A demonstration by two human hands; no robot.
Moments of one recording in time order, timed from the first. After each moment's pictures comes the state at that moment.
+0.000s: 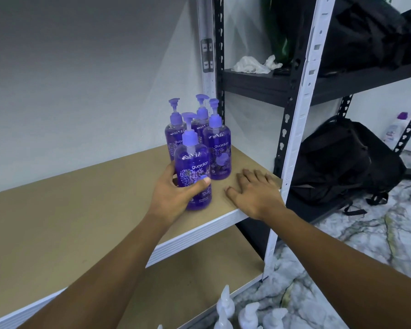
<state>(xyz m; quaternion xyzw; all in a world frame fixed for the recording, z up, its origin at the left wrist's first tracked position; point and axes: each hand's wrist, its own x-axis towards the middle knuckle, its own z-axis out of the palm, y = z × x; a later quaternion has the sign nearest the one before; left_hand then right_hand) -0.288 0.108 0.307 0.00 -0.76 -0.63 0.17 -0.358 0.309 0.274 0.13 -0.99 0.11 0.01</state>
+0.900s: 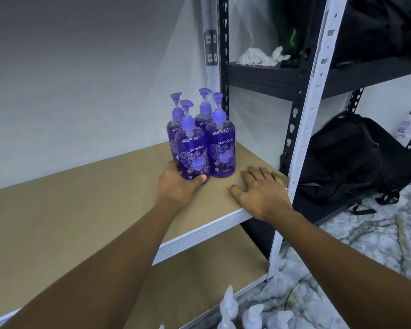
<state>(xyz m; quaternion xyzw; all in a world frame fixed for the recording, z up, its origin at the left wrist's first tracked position) -0.331 0.100 0.296 0.11 -0.87 -0.44 0.19 -0.357 0.307 0.273 0.12 -0.98 0.13 0.03</state>
